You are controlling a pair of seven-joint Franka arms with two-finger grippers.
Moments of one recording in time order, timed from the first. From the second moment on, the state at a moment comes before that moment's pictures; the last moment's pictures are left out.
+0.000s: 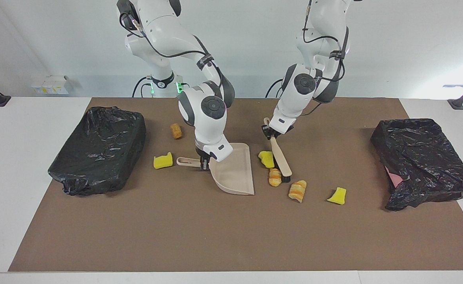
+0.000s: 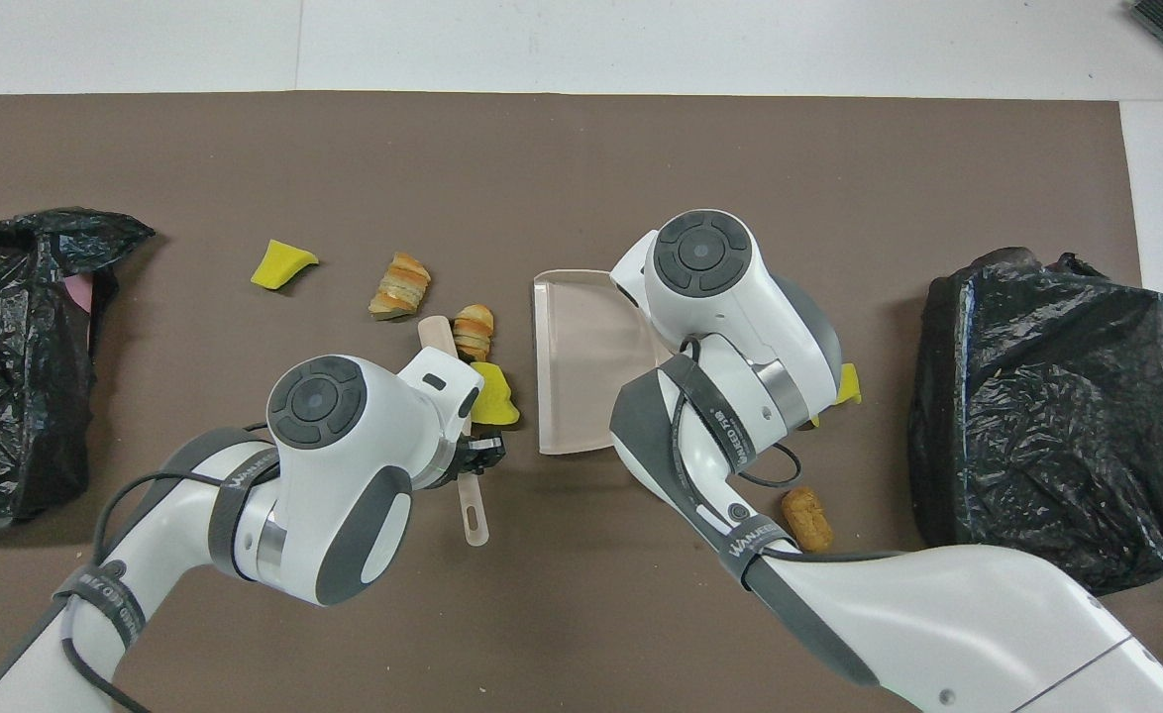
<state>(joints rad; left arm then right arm) -0.47 0.09 -0.10 -2.19 -0.25 2.24 -0.56 0.35 0.45 0.12 -1.66 -0.20 1.98 -1.02</state>
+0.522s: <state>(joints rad) -0.57 0.18 -0.14 -2.08 -0.38 2.29 -0.57 0.35 0.45 0.12 -1.66 -0.20 1.98 -1.02</state>
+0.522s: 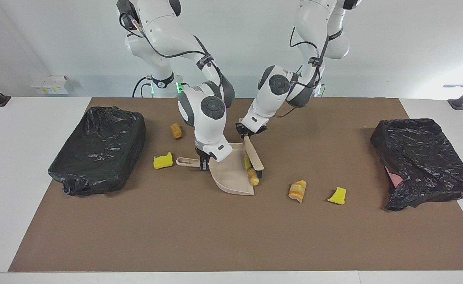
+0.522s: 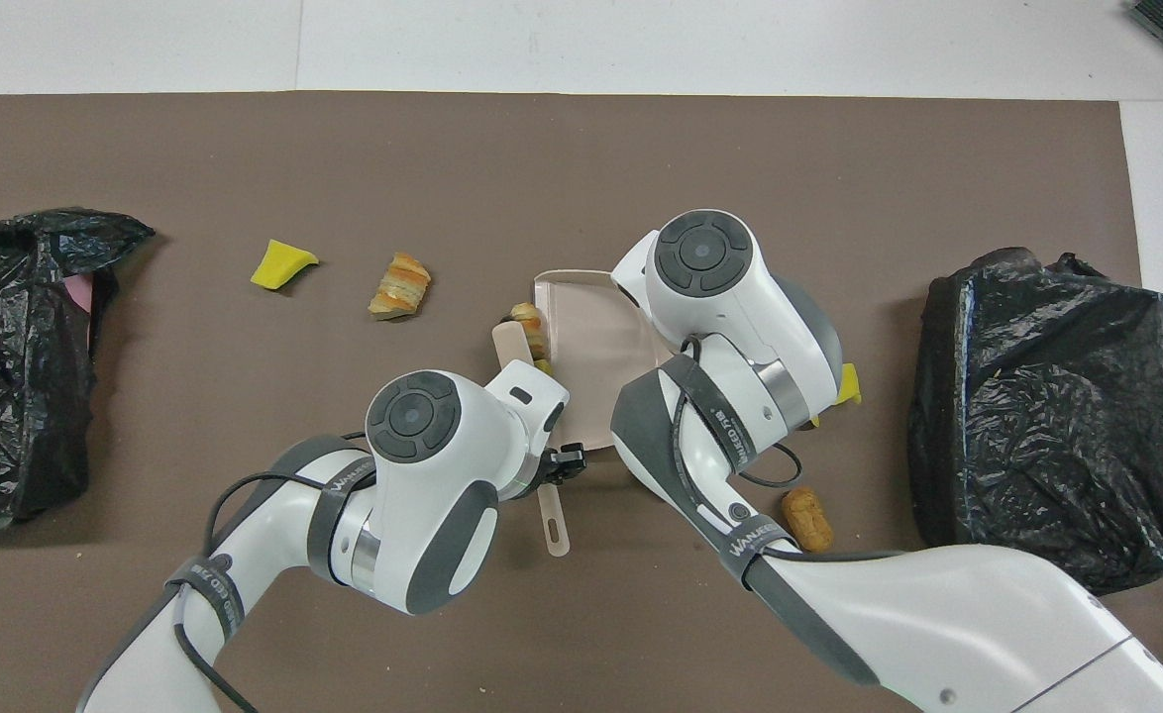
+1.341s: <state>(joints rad) -0.39 0.14 -0.12 -1.98 -0.20 2.08 -0.55 0.35 0.45 0.12 -1.66 -0.20 1.98 -1.02</state>
